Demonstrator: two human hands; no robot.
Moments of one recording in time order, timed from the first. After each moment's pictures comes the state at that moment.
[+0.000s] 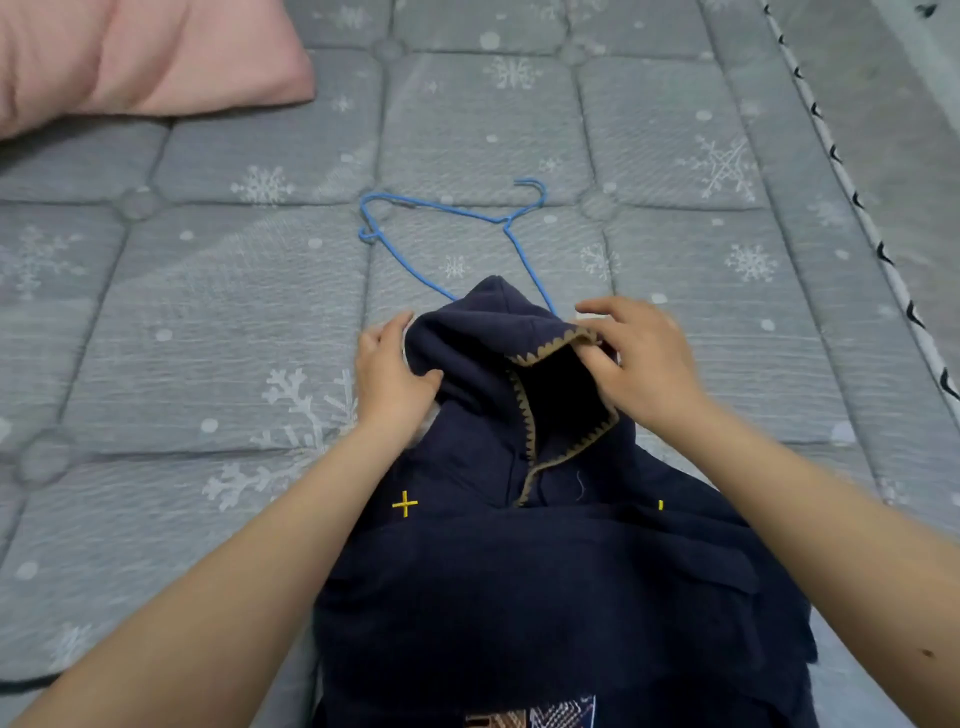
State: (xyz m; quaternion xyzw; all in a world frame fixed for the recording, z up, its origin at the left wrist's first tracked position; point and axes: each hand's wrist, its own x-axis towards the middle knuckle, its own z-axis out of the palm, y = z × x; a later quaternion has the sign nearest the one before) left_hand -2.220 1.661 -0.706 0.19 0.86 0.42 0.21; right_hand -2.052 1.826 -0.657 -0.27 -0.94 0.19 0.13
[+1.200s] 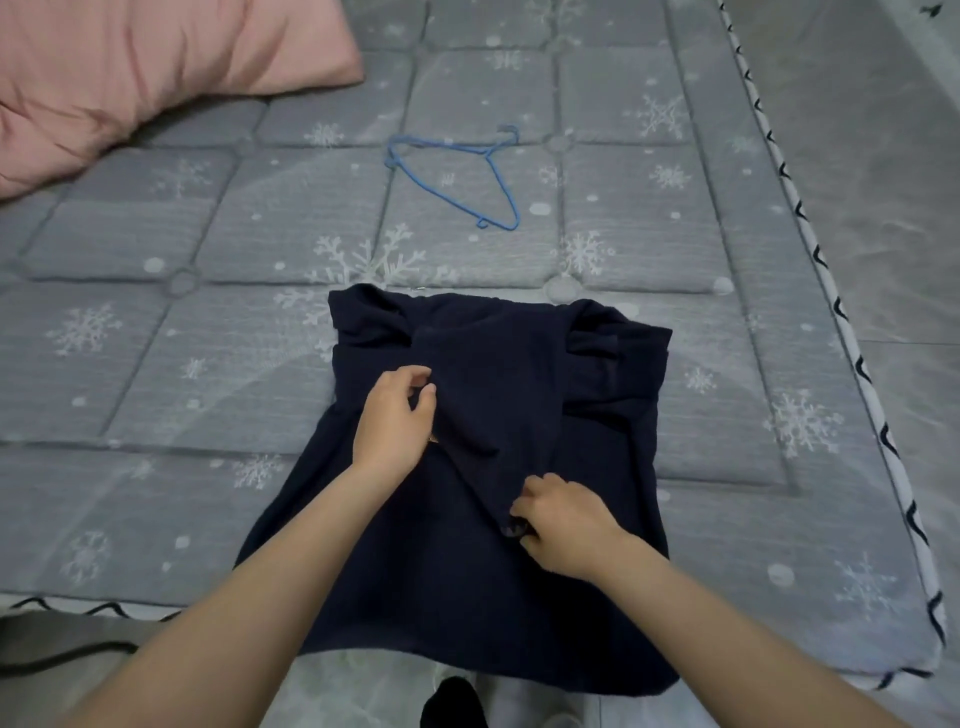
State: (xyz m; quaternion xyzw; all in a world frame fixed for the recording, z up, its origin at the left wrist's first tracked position) left_hand -1.907 1.461 -0.619 0.21 0.89 0.36 0.18; right_hand -1.723 1.565 -0.656 -0.08 -0.97 0.17 -0.16
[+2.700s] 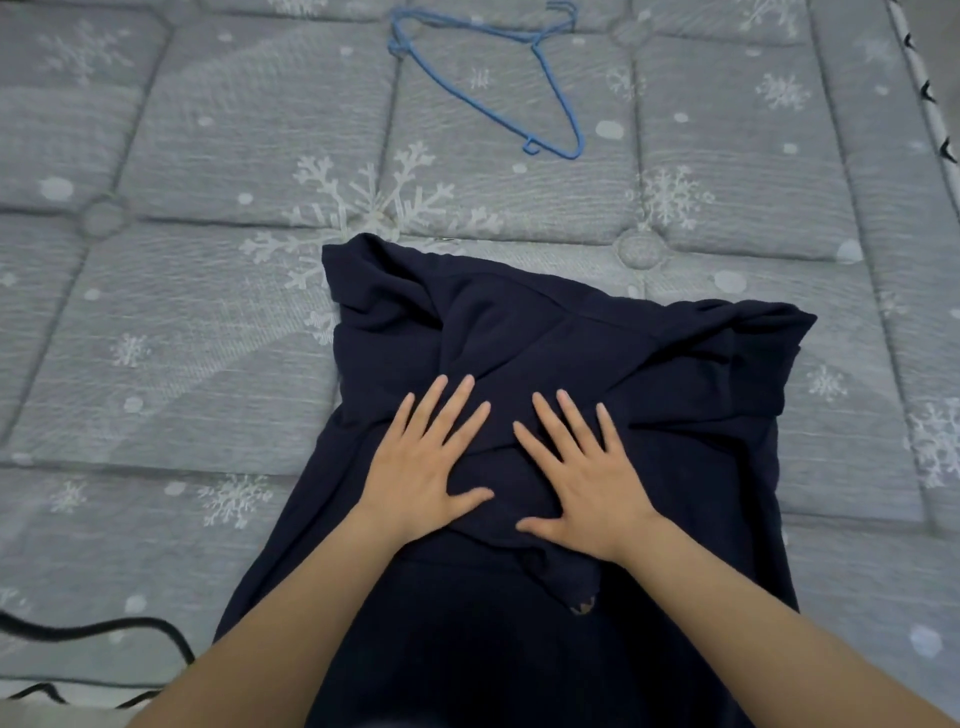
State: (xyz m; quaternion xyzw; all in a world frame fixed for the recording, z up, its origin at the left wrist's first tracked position) left_hand -1.979 1.423 -0.775 0.57 0.82 0.01 0.09; right_hand -1.824 1.579 -0.757 -0.11 -0.98 0.04 -0.15
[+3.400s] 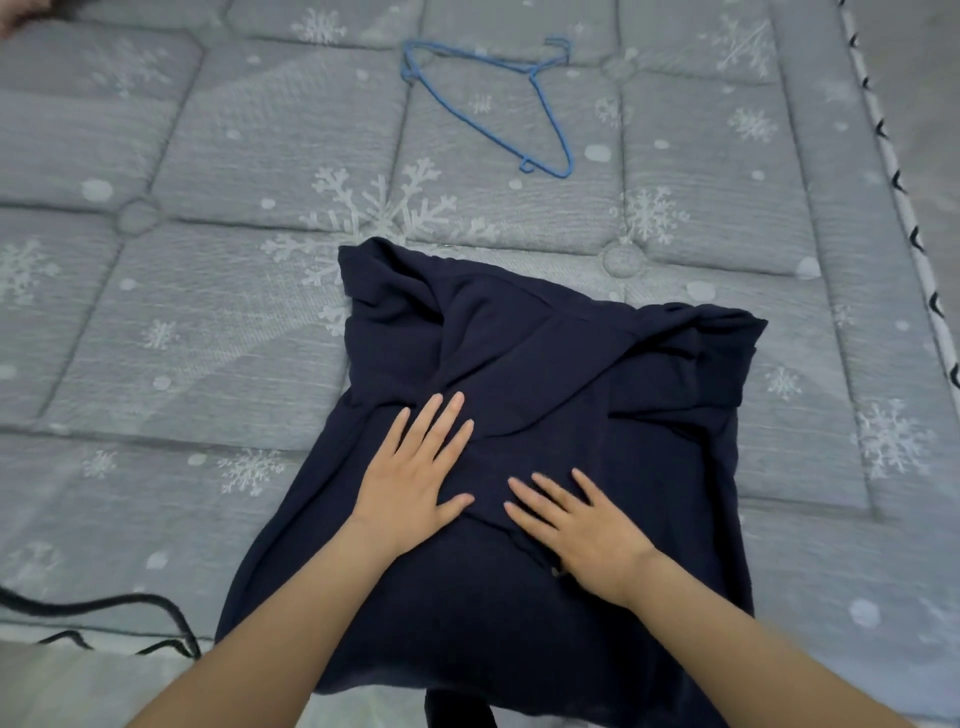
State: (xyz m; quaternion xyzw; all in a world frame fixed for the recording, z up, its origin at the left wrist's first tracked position) left_hand -1.951 1.394 -0.757 0.56 0.82 -0.03 0.04; right_hand -1.767 1.555 -0.746 0.03 -0.96 0.04 -0.26
